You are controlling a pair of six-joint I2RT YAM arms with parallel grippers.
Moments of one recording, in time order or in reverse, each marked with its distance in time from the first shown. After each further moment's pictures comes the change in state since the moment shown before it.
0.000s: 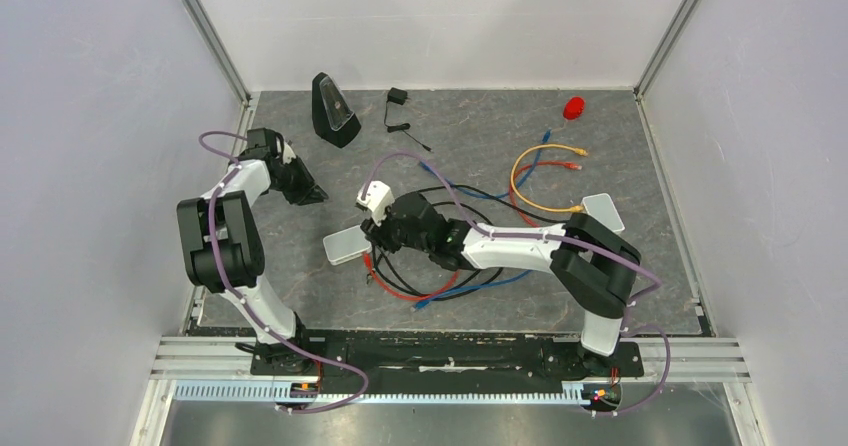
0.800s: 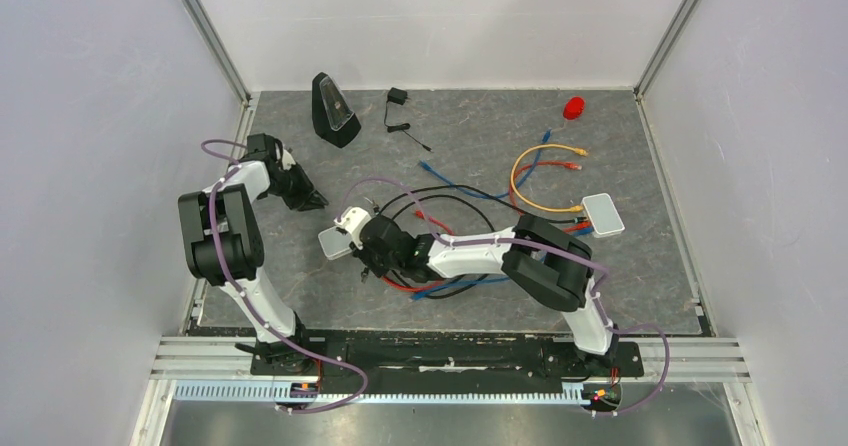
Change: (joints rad) left arm 0.026 0.053 -0.010 -0.008 0.024 0.002; right arm 0.098 0.222 0.134 -0.193 0.079 0.192
